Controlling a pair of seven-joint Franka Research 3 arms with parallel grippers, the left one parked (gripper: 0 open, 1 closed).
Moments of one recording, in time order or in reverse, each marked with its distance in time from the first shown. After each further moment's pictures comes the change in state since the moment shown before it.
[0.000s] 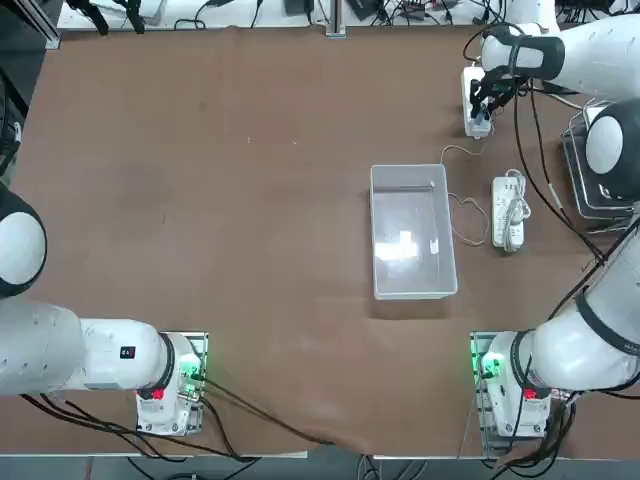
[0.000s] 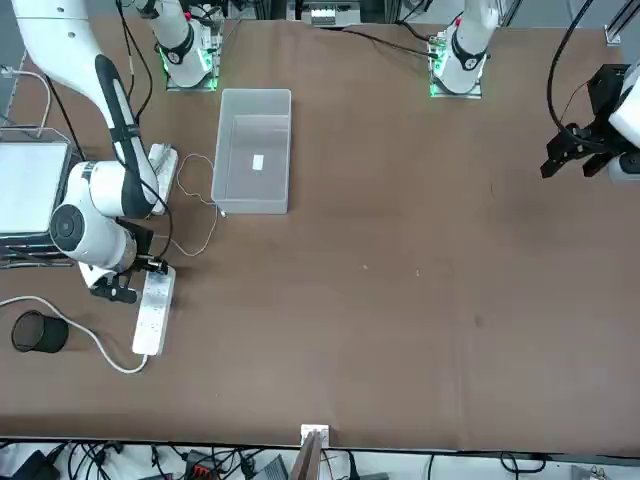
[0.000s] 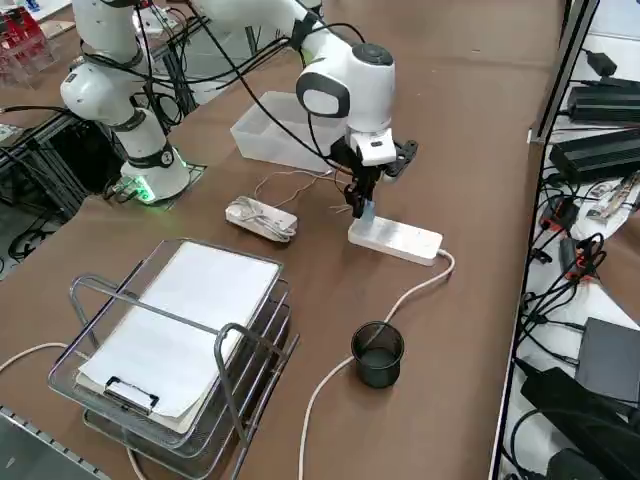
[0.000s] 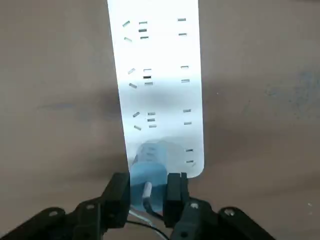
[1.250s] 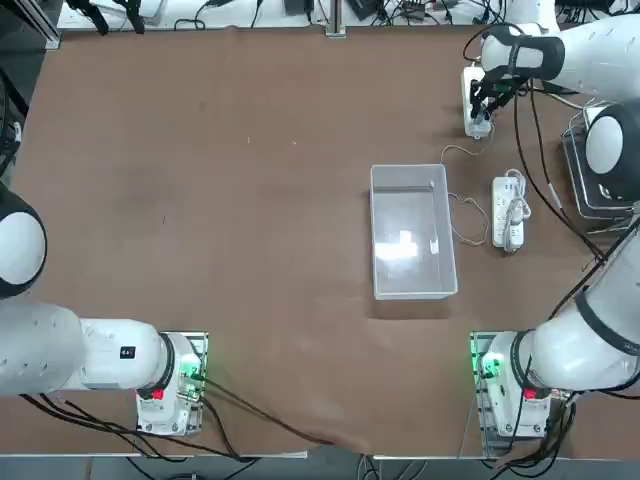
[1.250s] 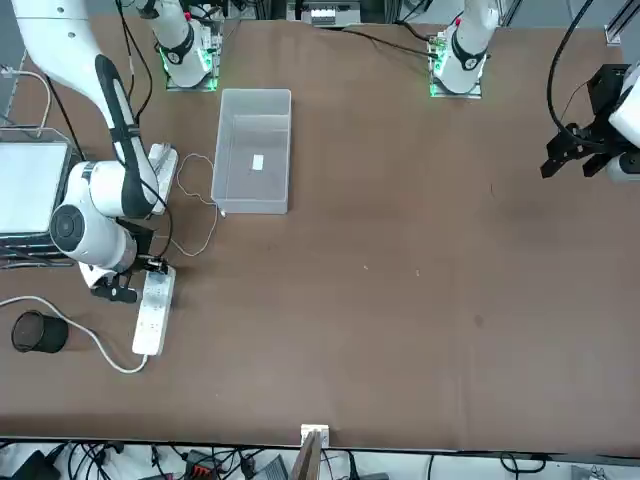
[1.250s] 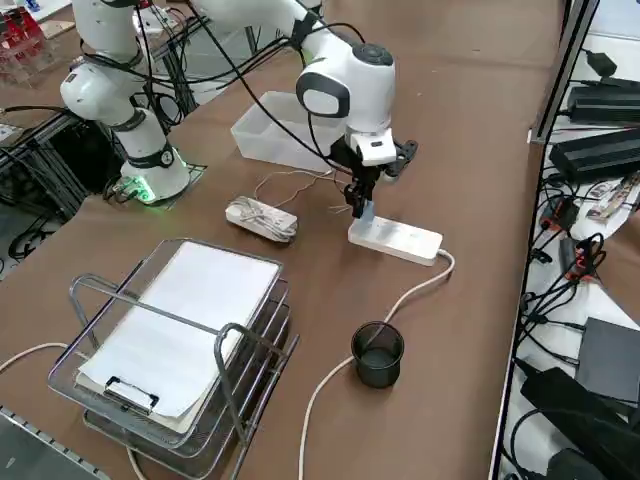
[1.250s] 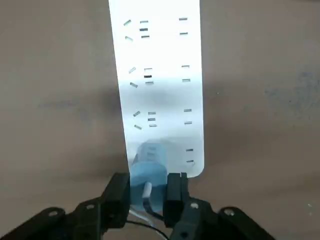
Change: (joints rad) arm 0.000 0.000 0.000 0.000 0.000 -0.002 -0.006
